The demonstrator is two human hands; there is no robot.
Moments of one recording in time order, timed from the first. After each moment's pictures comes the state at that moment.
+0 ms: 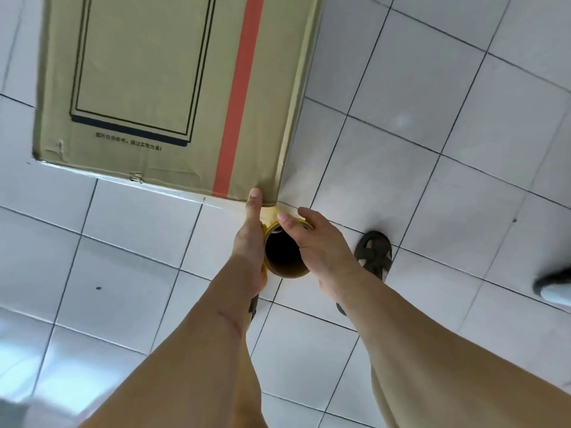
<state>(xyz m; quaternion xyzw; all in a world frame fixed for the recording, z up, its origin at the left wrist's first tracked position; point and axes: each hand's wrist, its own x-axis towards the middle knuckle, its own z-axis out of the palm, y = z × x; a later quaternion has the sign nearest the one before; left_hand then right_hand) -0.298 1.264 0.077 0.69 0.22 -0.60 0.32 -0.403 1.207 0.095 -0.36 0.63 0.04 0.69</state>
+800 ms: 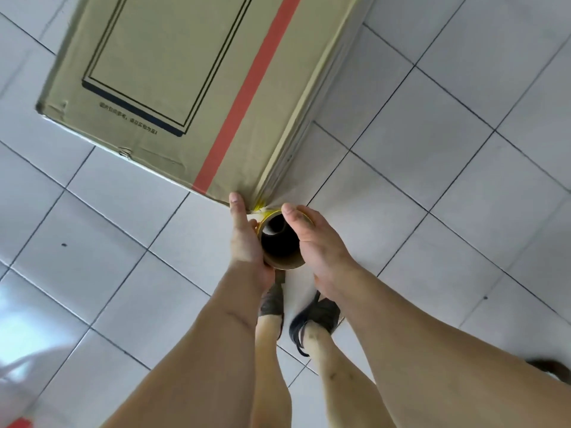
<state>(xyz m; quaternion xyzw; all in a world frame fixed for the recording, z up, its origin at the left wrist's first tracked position) -0.370 1.218 0.064 0.60 0.37 -0.49 0.51 -0.444 1.136 0.086 -0.42 0.58 0.09 0.69</state>
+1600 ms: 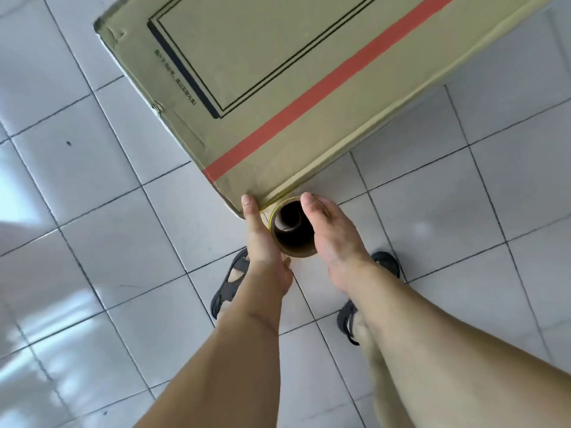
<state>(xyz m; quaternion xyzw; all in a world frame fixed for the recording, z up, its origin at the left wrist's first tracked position) -0.394 1.143 0.065 0.49 0.53 -0.33 0.61 -0.411 1.038 0.082 -0.56 0.46 0.23 0.65</state>
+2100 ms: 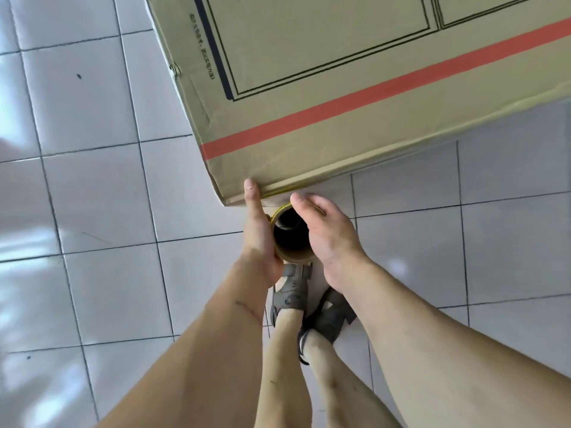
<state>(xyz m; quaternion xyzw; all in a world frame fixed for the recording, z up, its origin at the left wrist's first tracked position) -0.387 1.100 0.070 0.44 0.54 -0.34 0.63 -0.387 0.994 0.084 -0.63 0.38 0.31 0.61</state>
